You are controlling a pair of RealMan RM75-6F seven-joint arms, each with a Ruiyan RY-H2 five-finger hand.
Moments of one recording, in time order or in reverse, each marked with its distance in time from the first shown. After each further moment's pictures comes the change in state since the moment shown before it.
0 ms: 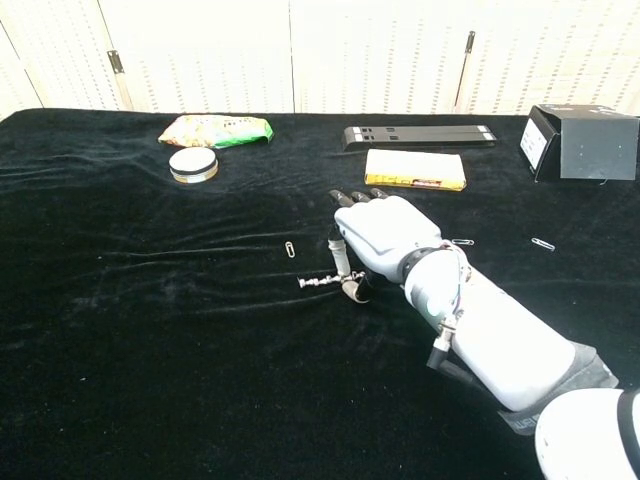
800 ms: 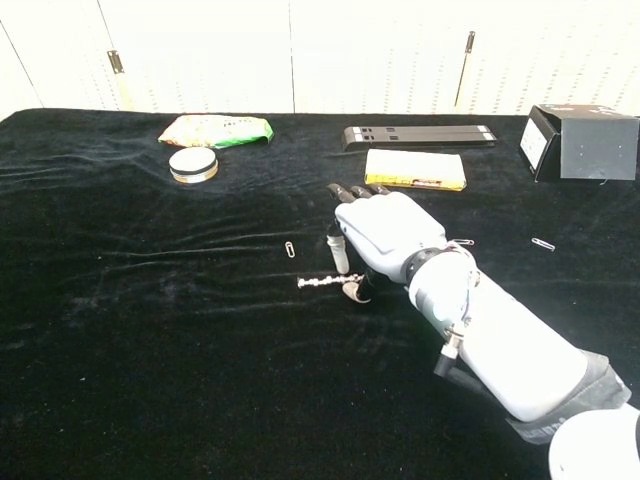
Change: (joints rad) left arm -0.008 -0.003 0.011 -0.003 0.000 0.017 0.001; right arm -0.030 -0.004 -0.006 -0.001 -0.077 0.030 0.040
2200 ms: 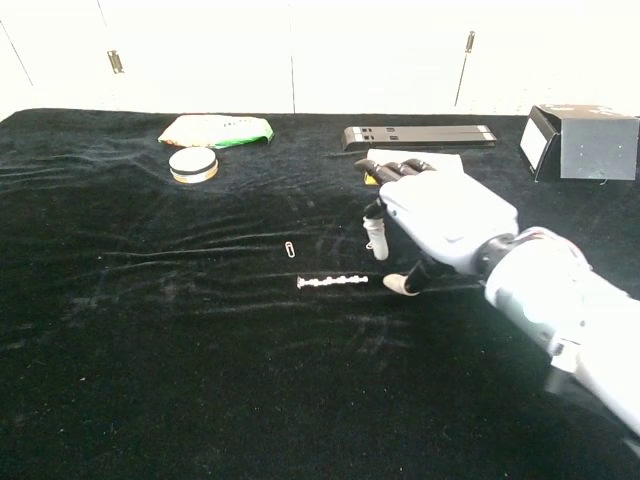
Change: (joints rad) left arm -0.088 -0.081 0.081 -0.059 0.080 0.059 0.251; right arm -0.130 0.192 -0.063 -0.259 -0.133 0.067 -0.017
